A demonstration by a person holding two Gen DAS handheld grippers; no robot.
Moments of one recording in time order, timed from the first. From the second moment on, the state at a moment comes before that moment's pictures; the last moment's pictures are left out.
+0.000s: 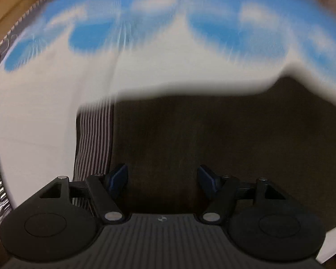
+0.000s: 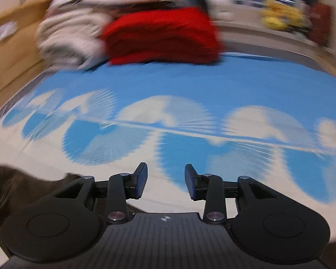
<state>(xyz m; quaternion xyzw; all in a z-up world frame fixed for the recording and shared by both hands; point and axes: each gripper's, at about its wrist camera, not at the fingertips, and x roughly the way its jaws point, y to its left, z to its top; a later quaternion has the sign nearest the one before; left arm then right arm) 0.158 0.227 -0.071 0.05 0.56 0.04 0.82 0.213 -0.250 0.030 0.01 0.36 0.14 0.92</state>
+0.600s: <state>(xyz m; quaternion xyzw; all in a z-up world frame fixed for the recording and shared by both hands) 0.148 0.085 -0.013 0.05 0.46 -0.01 0.89 0.013 -0.622 -0.072 0.38 0.38 -0.26 0.80</state>
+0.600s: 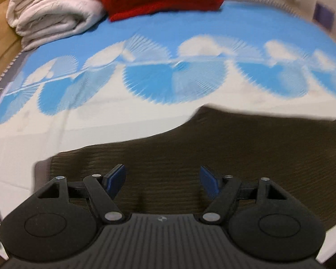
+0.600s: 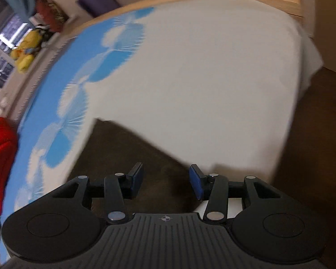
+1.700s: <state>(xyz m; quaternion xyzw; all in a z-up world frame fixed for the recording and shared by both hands) 0.095 -0.003 -0.022 0.12 0.44 -0.10 0.88 0.004 -0.606 -0.111 0.49 0.38 -0.24 0.75</state>
